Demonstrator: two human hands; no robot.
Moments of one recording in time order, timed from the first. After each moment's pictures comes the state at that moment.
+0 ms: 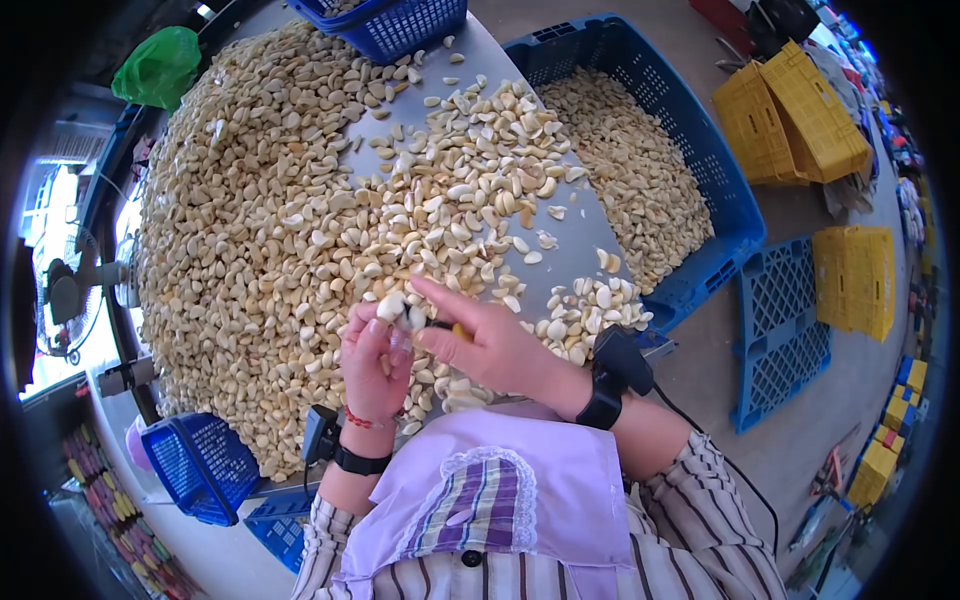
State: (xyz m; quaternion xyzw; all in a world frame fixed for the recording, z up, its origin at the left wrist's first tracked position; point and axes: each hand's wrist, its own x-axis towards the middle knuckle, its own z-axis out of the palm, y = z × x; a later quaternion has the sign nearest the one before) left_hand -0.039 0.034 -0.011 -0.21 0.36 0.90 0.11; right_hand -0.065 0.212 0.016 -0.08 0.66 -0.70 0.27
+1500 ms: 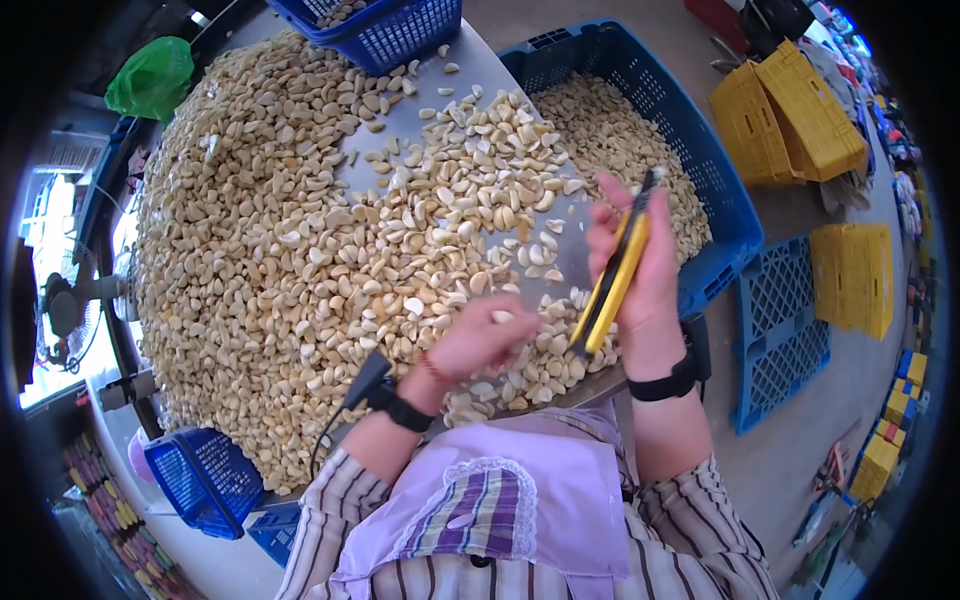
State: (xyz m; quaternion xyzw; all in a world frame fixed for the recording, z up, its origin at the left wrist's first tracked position) left_hand -0.090 0.107 -0.052 0.08 0.66 0.63 0.40; right_hand -0.124 0.310 0.015 0.28 0.27 -0.92 0.05
